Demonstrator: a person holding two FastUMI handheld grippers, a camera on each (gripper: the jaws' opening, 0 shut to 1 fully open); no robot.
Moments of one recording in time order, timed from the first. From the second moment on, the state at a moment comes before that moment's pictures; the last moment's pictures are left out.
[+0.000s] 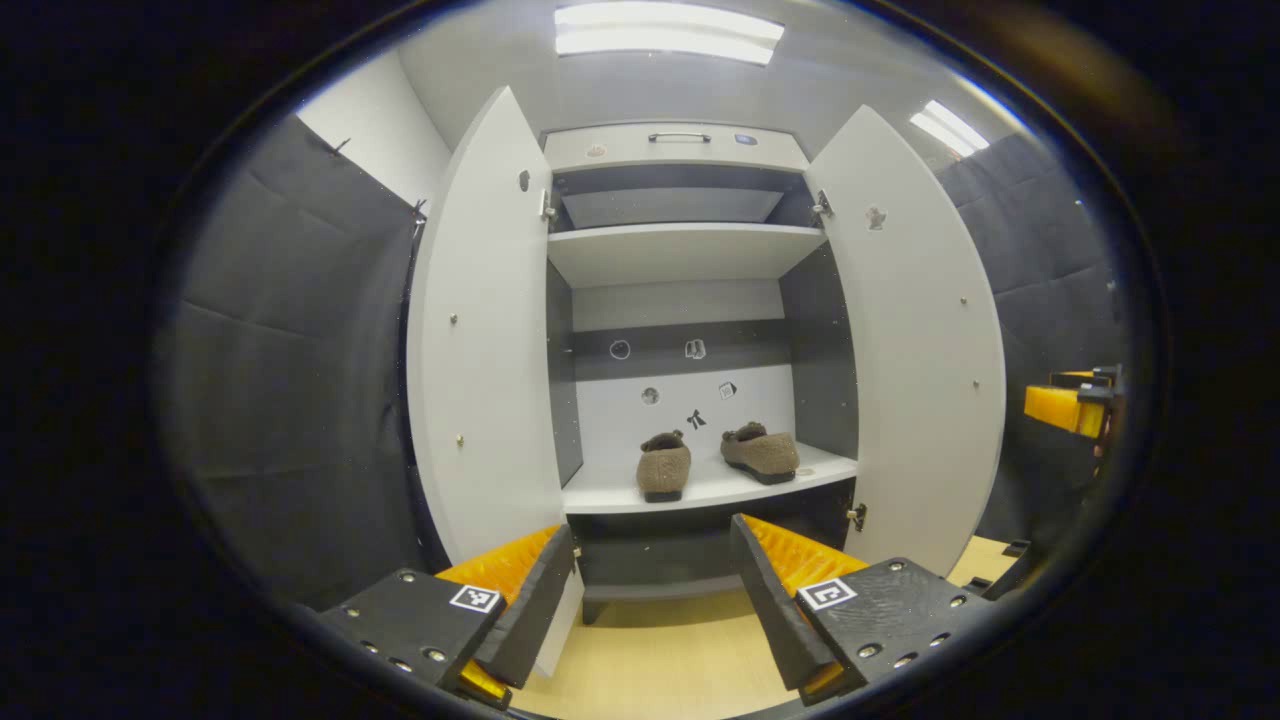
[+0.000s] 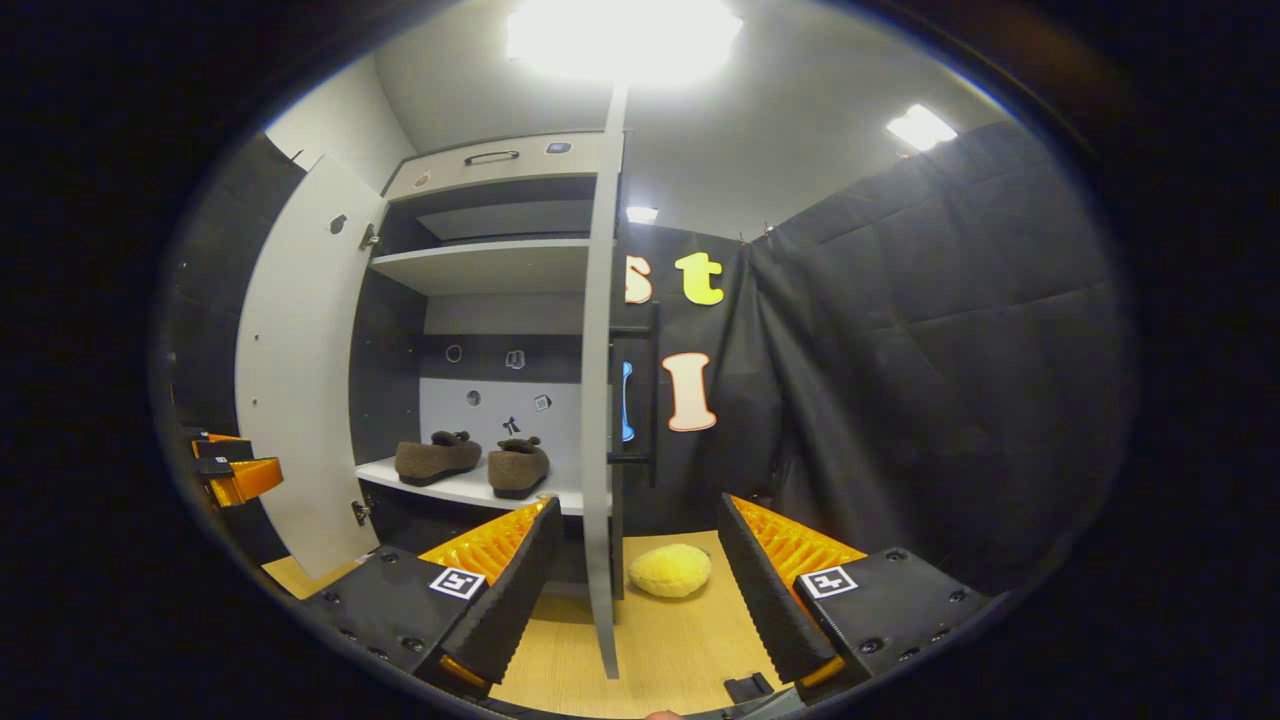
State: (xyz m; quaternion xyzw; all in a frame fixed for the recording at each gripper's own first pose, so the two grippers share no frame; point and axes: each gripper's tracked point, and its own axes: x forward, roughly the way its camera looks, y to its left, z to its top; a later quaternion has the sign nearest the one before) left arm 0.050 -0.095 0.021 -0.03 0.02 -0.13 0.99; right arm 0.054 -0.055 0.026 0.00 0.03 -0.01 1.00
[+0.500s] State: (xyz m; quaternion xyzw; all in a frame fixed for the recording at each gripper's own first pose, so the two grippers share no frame) left arm 0.026 -0.065 0.006 -0.04 0.05 -0.09 0.99; right arm 0.108 -0.145 0.066 0.01 0.00 -0.18 0.98
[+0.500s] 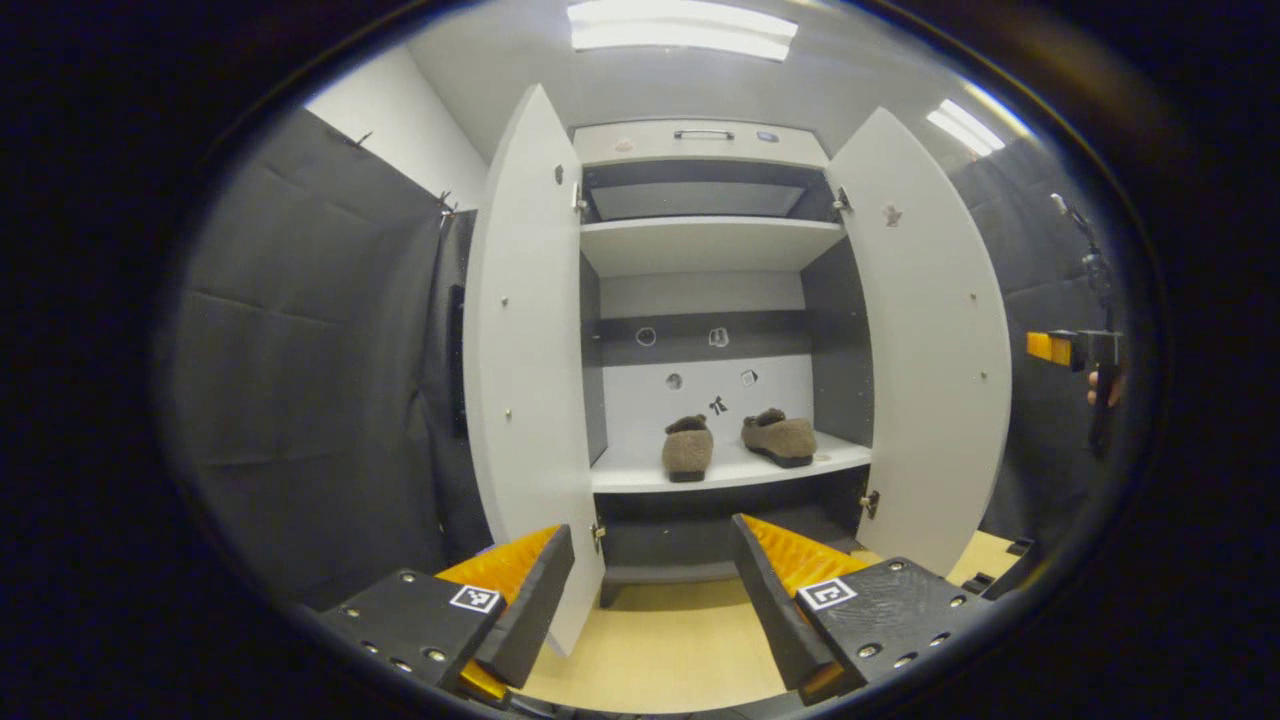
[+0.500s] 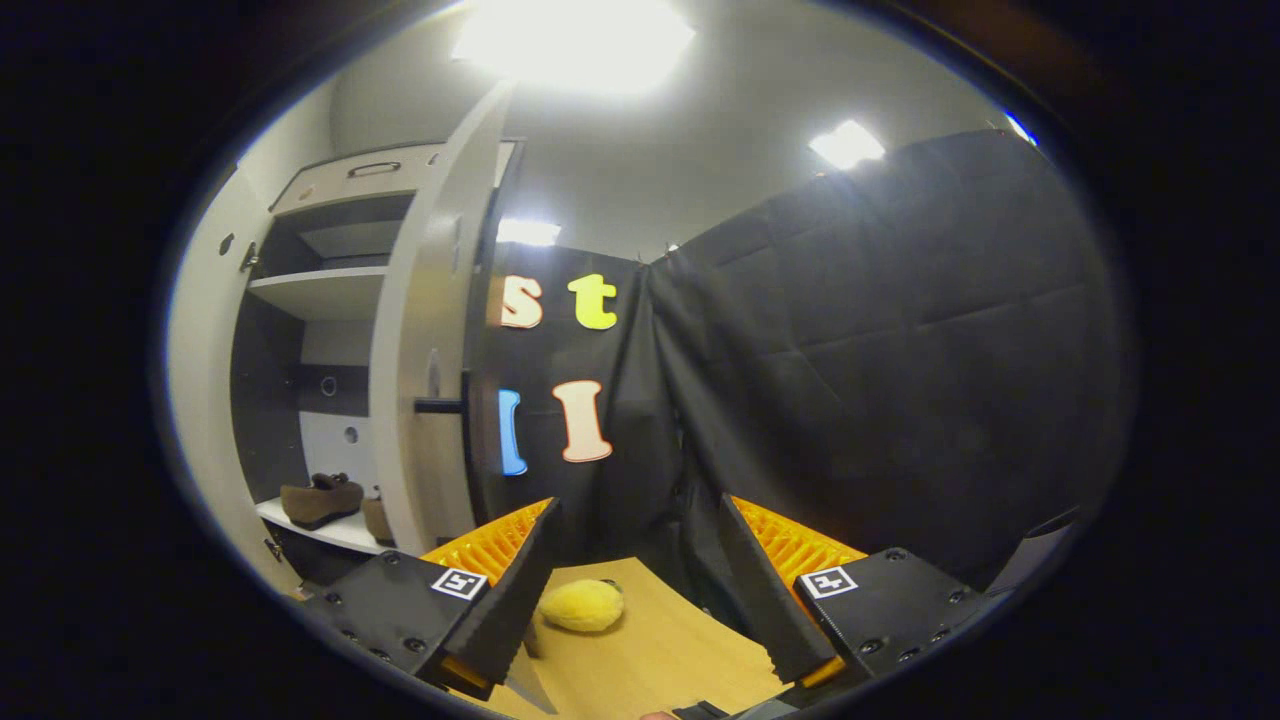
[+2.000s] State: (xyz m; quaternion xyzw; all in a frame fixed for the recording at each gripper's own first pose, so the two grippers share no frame) left arm 0.032 0.041 -0.018 -0.07 0.06 0.02 1.00; right arm 0.164 -0.011 0.060 0.01 0.01 -0.07 1.00
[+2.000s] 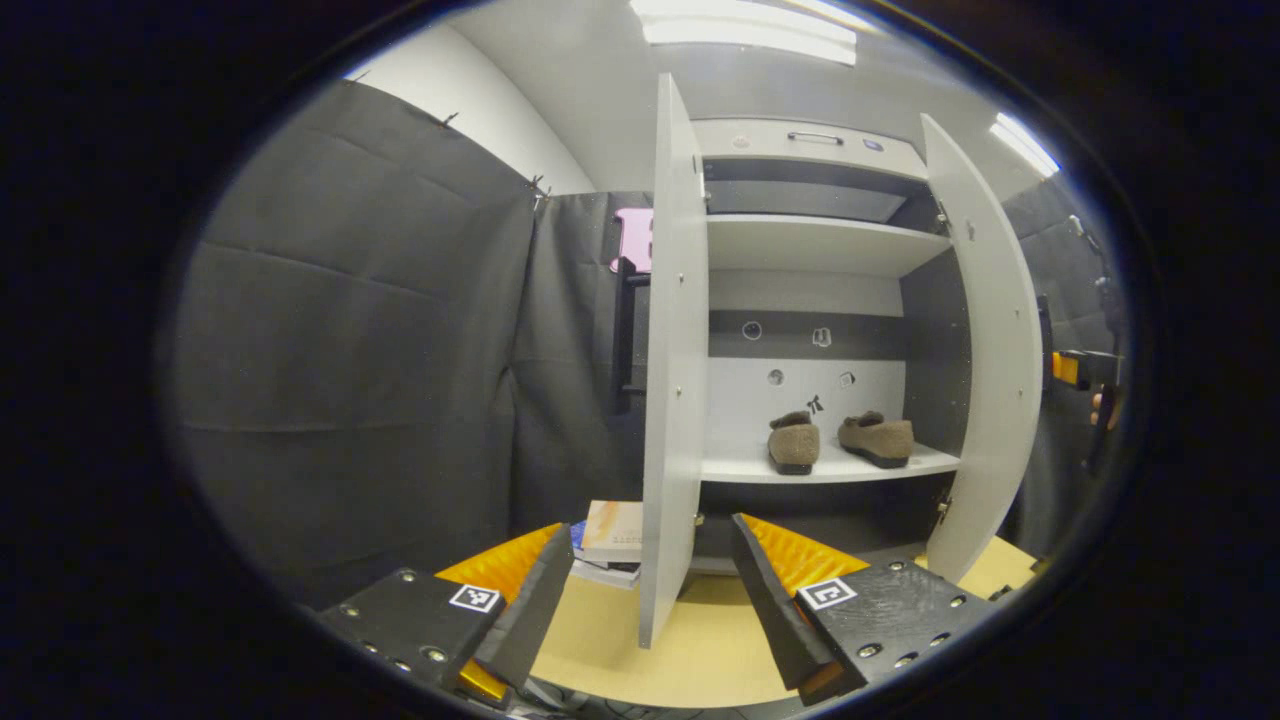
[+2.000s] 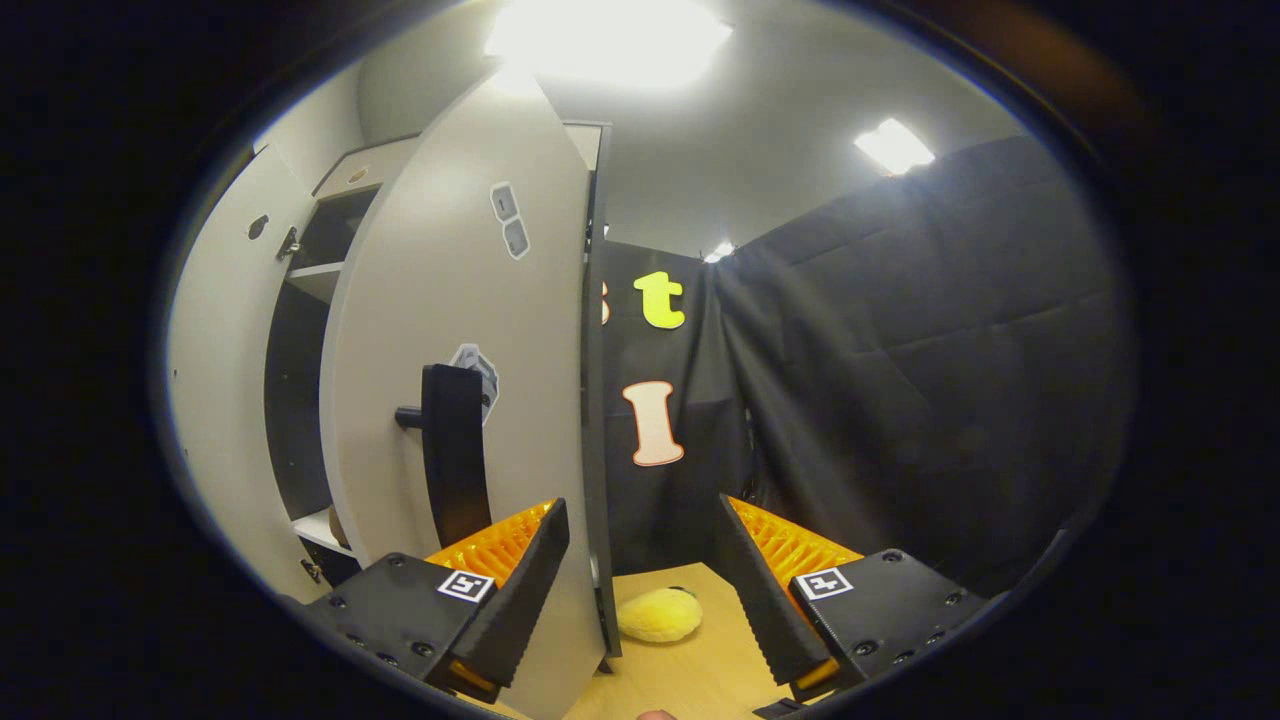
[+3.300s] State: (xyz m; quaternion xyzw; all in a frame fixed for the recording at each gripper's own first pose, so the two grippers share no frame) left arm 0.161 0.151 0.059 -0.03 0.00 0.12 0.99; right arm 0.134 0.014 0.006 -0.01 0.05 0.02 1.00
